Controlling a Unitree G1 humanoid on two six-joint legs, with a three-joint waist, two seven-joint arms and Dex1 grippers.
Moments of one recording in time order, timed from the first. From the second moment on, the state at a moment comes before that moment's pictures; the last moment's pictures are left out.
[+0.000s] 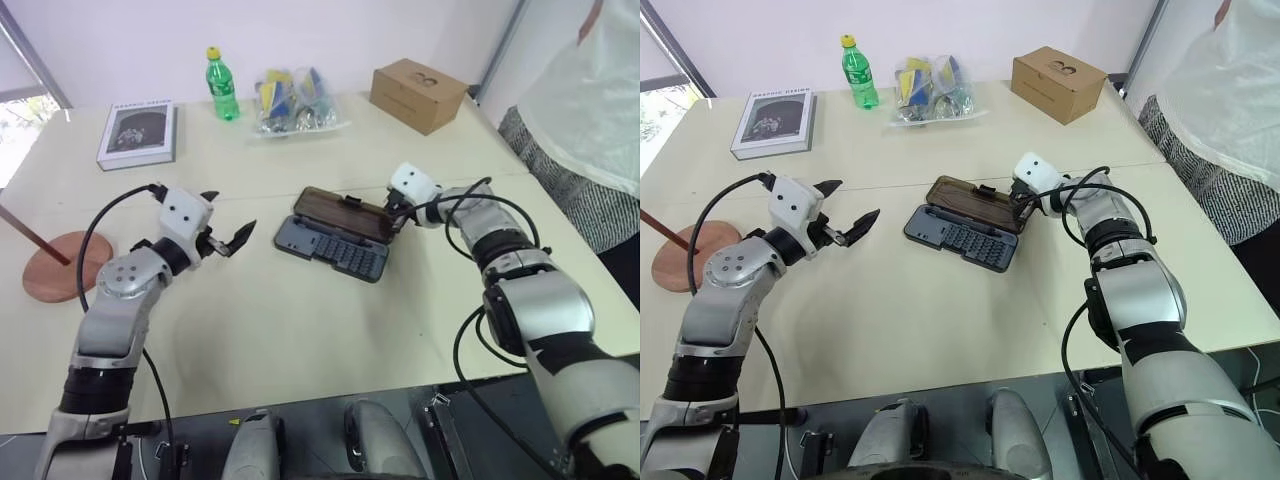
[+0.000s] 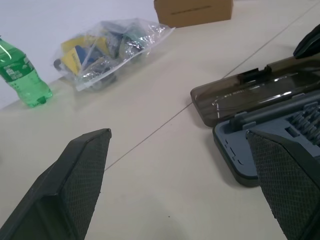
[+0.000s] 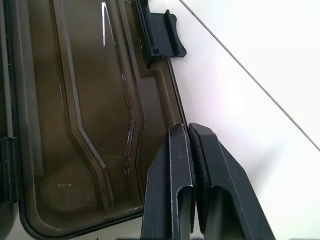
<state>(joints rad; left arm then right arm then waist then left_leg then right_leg) -0.31 0.55 0.09 -0.15 -0.23 0.29 -0.56 -1.18 -0.41 0.16 1.30 -0.30 -0.03 0.83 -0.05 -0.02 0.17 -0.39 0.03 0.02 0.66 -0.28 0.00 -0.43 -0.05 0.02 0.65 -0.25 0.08</state>
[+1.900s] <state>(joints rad) -0.36 0.48 0.05 -0.08 -0.20 0.25 -0.56 -1.17 -0.35 0.20 1.28 -0.30 -0.10 0.96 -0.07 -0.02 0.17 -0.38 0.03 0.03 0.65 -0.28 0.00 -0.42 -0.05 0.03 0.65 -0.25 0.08</state>
